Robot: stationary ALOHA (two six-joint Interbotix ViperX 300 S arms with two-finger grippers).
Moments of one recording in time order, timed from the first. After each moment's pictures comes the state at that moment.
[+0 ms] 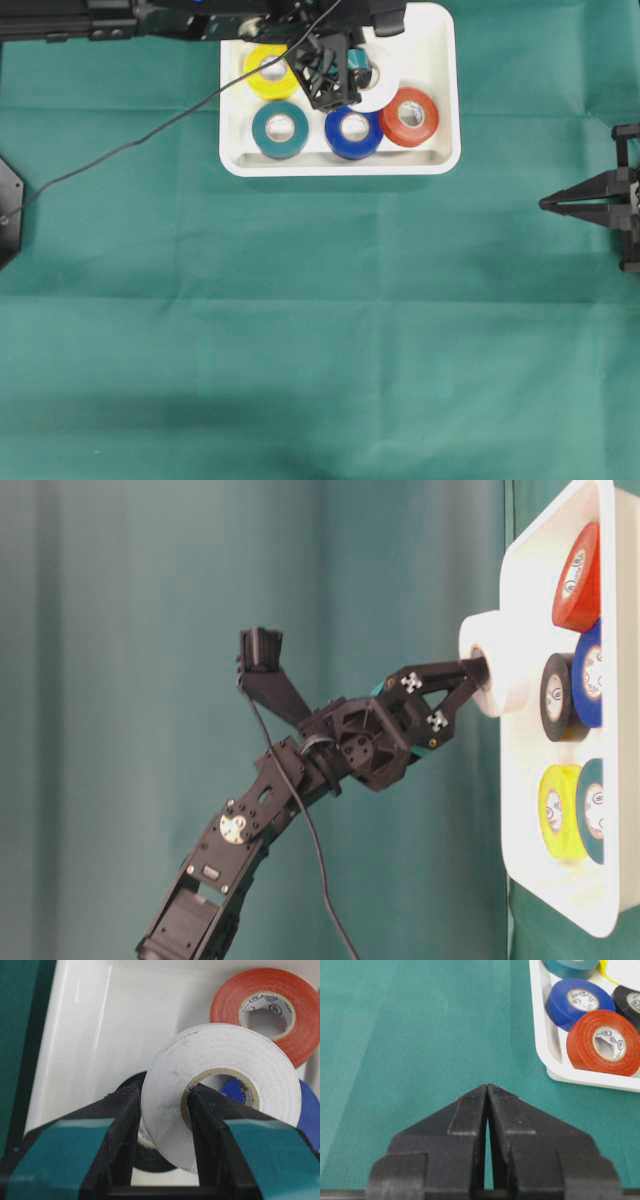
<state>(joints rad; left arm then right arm) 0.36 0.33 0.12 -0.02 0.41 0.22 -0.02 -1.11 1.55 -0.08 -0.11 0.05</state>
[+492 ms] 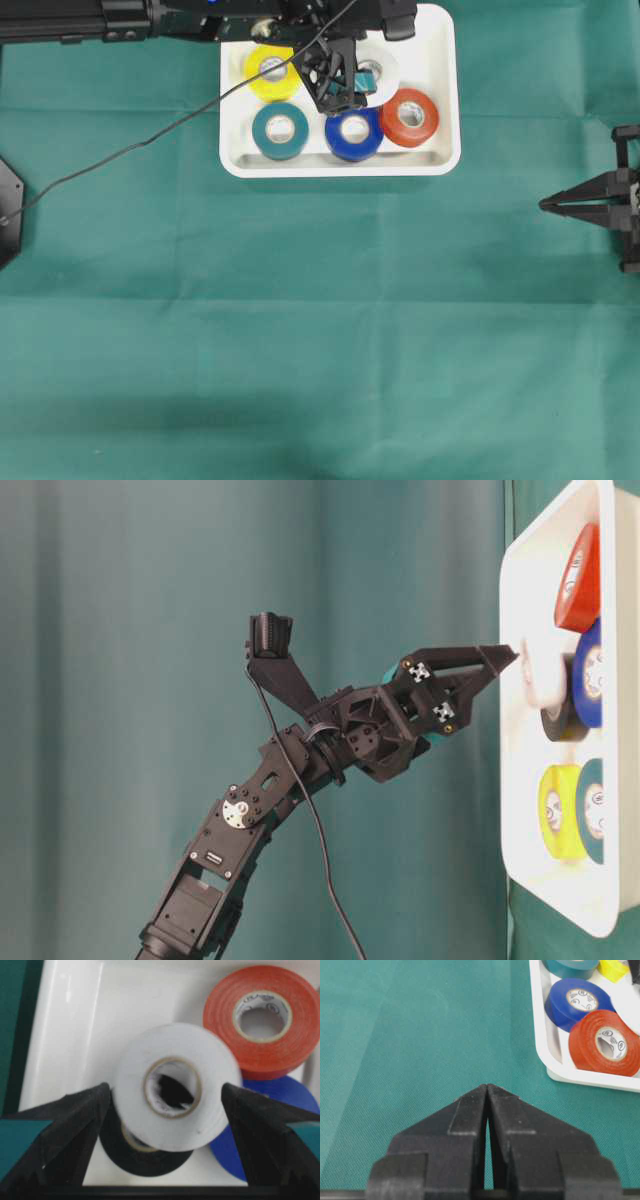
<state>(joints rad) 0.35 0.35 0.09 -0.02 0.44 0.22 -0.02 -1.11 1.55 -0.08 -0.11 0.05</state>
